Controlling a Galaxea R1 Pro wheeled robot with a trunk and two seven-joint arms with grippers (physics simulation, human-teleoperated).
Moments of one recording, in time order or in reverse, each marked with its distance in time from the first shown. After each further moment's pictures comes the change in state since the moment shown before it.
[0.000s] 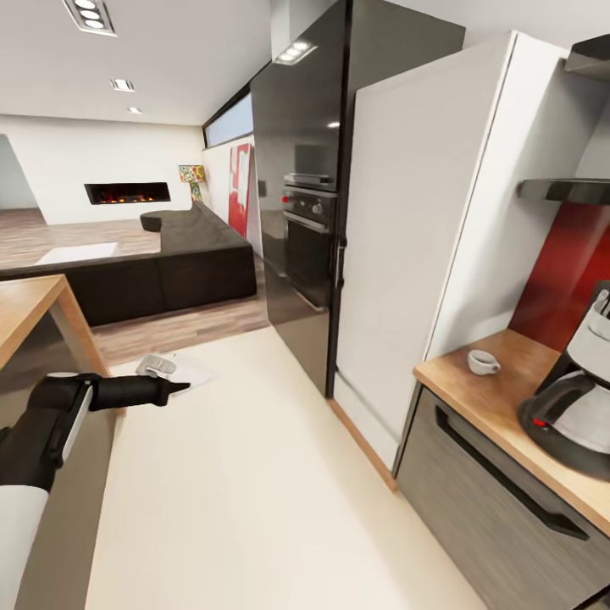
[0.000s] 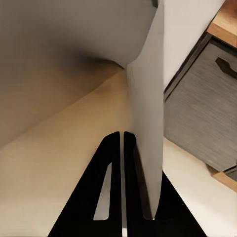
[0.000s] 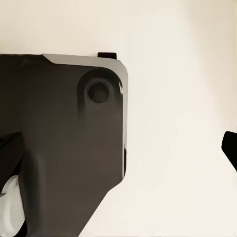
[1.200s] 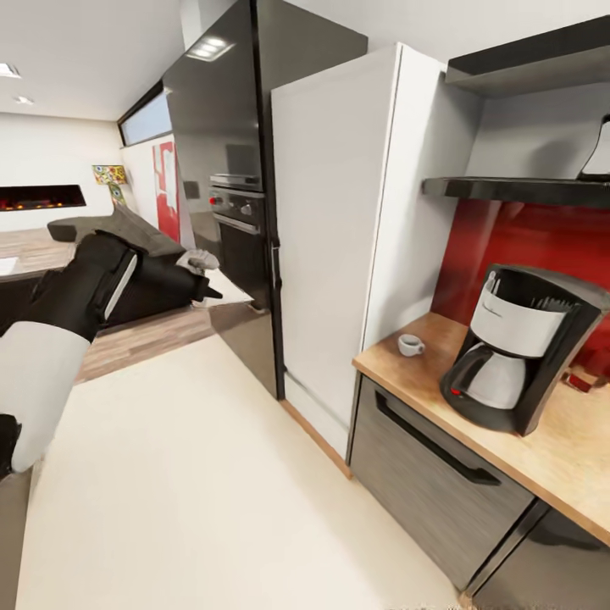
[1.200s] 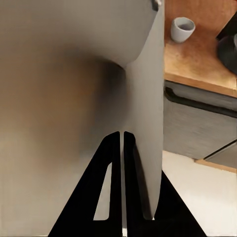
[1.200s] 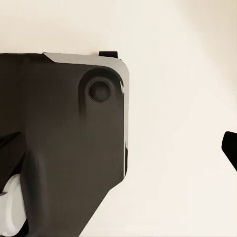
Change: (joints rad) left arm -0.638 -0.054 -0.415 0.250 0.002 0.293 -0.004; right arm 0.000 0.000 0.000 0.001 -0.002 0.003 0.004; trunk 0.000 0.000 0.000
